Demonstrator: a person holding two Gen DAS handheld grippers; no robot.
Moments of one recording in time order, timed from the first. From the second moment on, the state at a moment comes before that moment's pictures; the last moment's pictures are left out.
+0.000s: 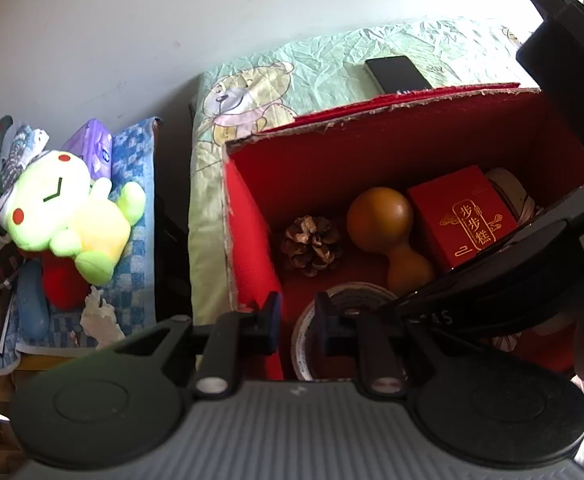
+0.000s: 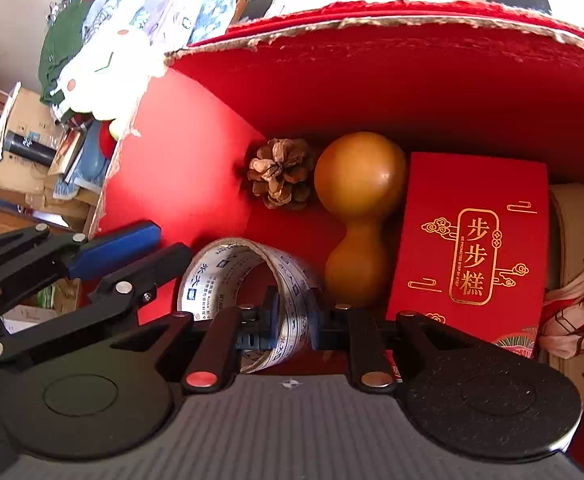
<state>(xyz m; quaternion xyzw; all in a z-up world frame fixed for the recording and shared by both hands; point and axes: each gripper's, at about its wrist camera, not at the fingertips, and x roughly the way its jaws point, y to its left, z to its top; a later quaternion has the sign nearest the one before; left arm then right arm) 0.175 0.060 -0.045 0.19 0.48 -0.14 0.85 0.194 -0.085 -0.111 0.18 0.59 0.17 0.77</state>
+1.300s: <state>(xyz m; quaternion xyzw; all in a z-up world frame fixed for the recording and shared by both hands) 0.146 0.018 -0.036 0.11 0.48 -0.08 0.87 0.090 -0.159 -0.032 0.13 0.44 -0.04 0.89</state>
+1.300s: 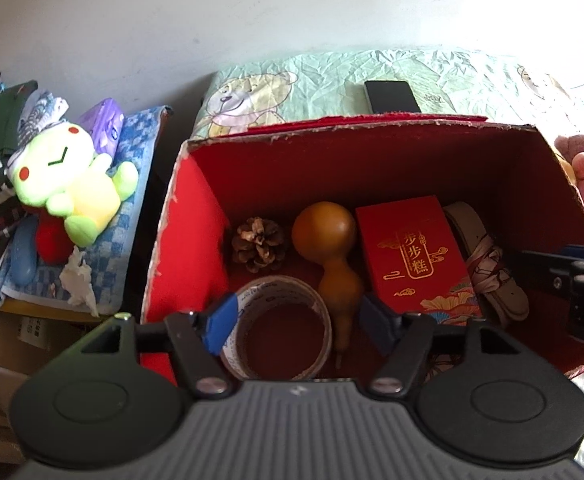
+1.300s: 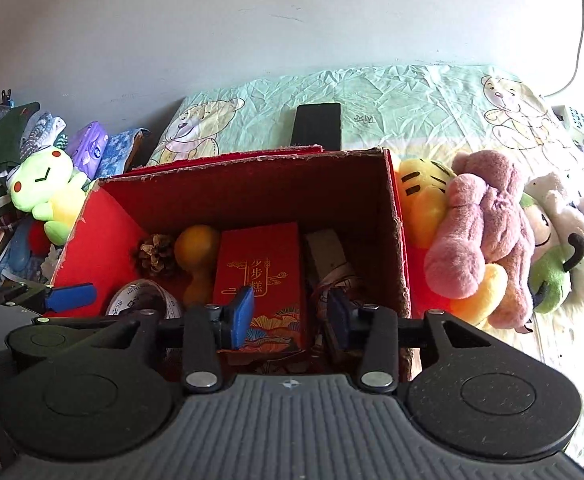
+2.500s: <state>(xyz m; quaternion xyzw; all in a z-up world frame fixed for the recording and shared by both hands) 0.136 0.022 -0.009 0.09 0.47 -0.05 0.88 0.084 -0.165 -0.019 0.13 0.44 -0.07 0.89</state>
